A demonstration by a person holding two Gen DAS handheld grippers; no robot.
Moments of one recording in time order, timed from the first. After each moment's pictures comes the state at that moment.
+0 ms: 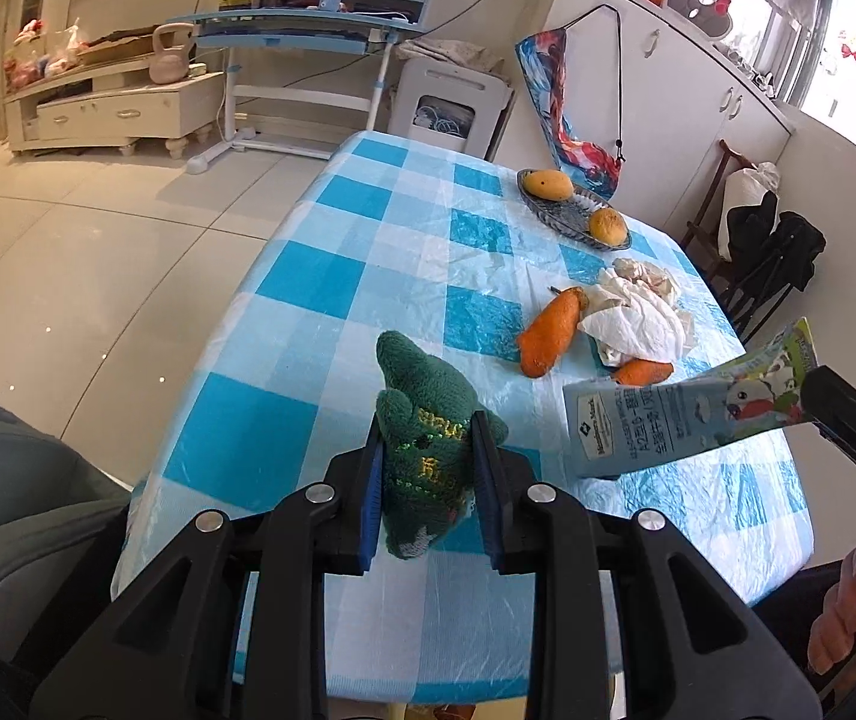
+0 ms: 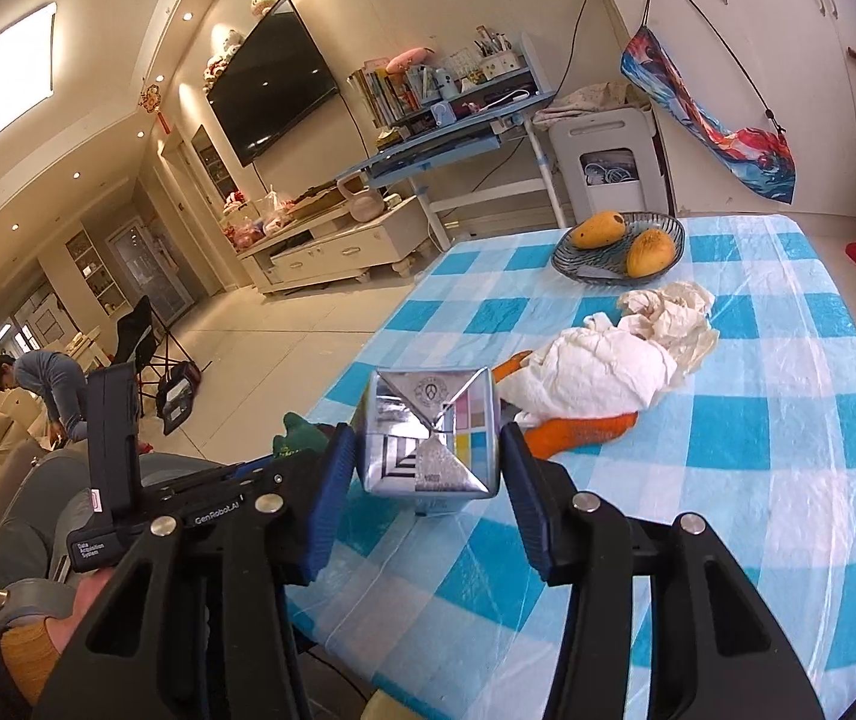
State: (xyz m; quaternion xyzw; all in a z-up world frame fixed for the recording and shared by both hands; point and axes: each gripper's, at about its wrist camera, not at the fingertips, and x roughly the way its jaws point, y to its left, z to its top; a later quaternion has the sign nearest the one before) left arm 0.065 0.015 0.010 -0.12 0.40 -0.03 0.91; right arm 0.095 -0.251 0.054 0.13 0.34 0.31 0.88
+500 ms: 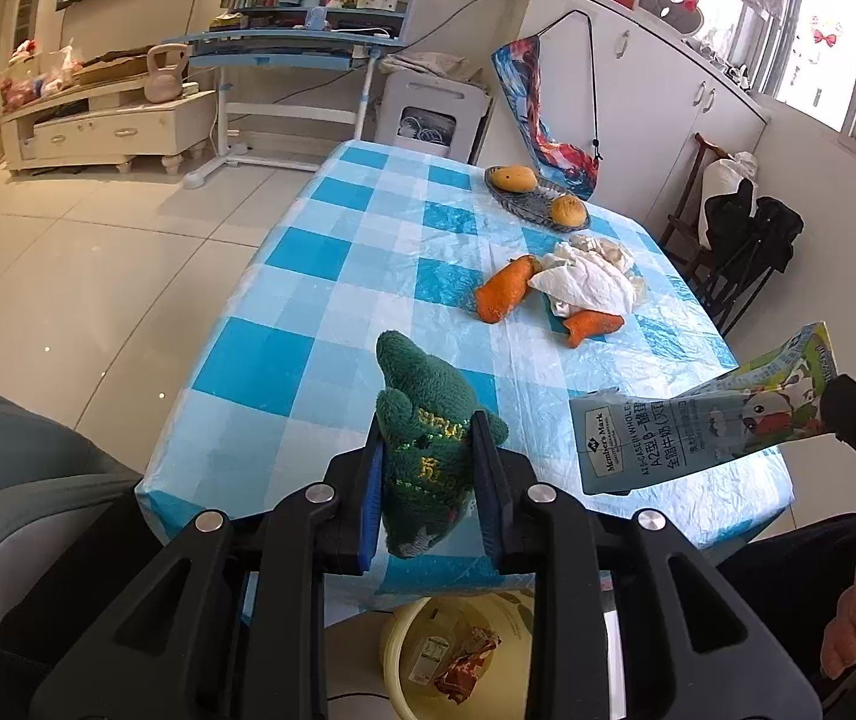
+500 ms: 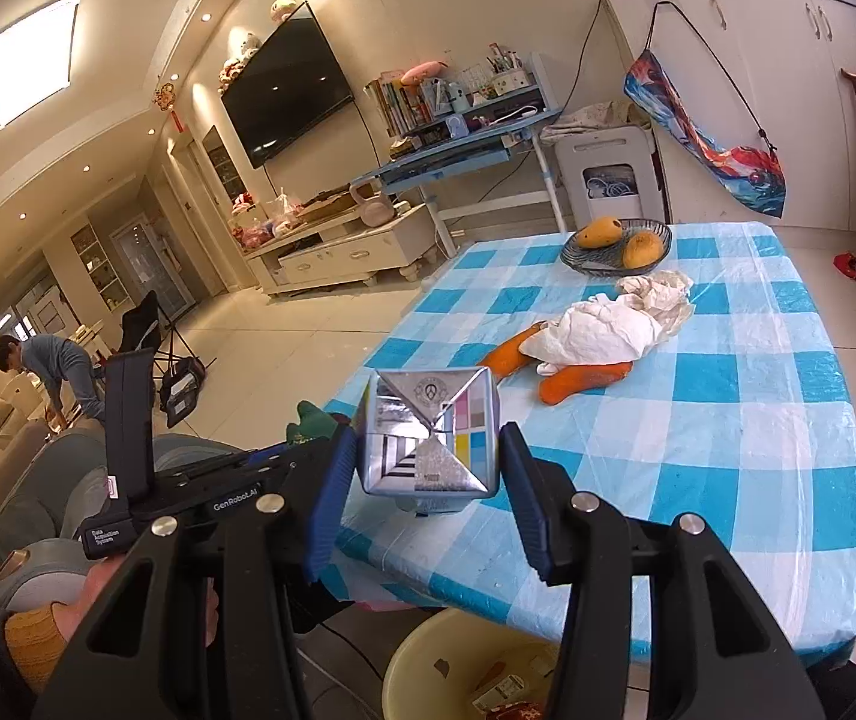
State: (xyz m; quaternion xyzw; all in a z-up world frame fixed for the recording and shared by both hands) left arm 0.002 0.001 0.026 -0.10 0.38 -0.04 0.92; right arm 0.030 -0.259 0.068 0.11 0.32 0.31 0.89
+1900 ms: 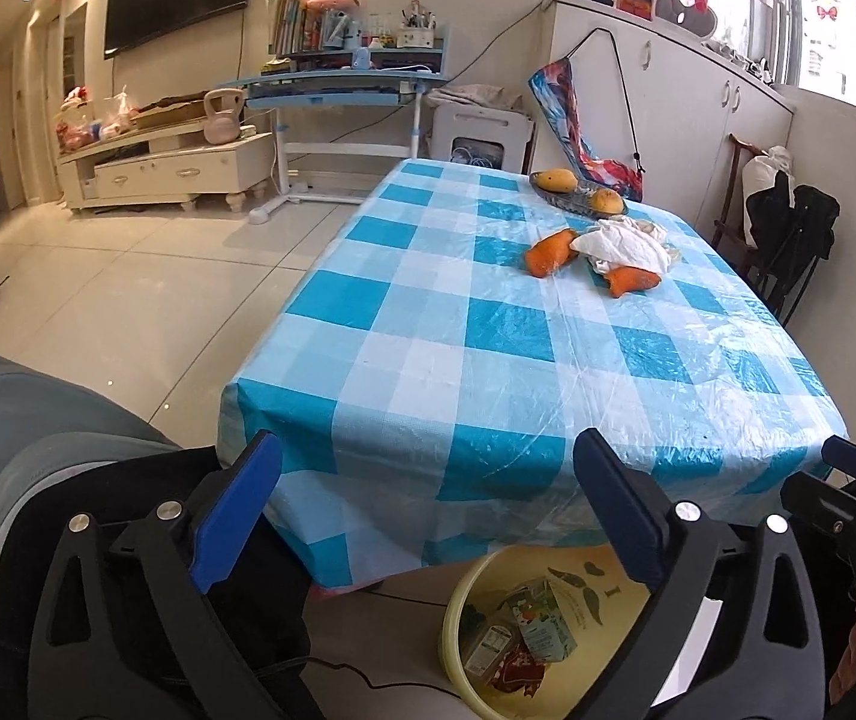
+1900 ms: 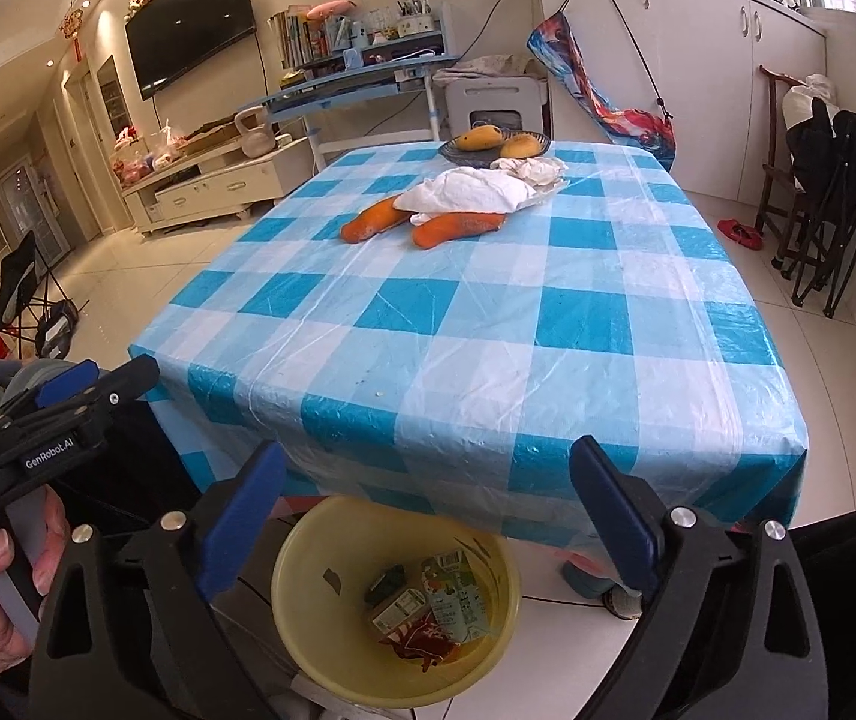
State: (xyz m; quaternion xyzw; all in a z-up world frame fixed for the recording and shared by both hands) left arm -0.072 -0.003 0.006 -0.05 0.34 0.04 0.94; right arm -0.022 -0.257 0.001 0.02 0.39 0.16 0.91
